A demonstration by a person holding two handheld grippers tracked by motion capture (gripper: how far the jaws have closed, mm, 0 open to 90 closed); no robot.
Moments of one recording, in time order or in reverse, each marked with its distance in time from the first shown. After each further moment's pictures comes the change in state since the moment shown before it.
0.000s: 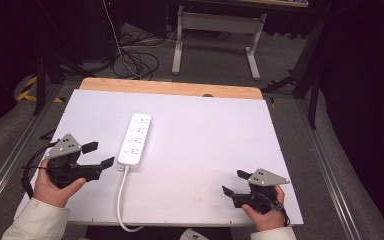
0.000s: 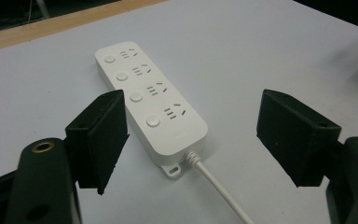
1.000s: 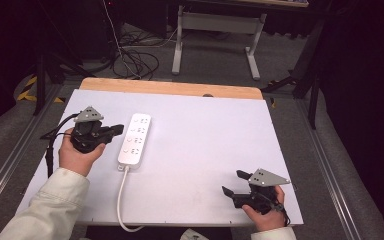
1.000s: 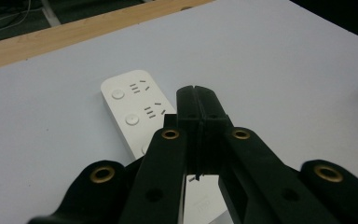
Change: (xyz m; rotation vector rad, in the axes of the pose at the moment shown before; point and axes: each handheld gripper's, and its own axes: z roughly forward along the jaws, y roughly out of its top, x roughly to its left) left arm 0.024 0.052 0.058 0.046 0.010 -0.044; right arm 0.000 -0.001 0.000 -0.007 0.014 -0.007
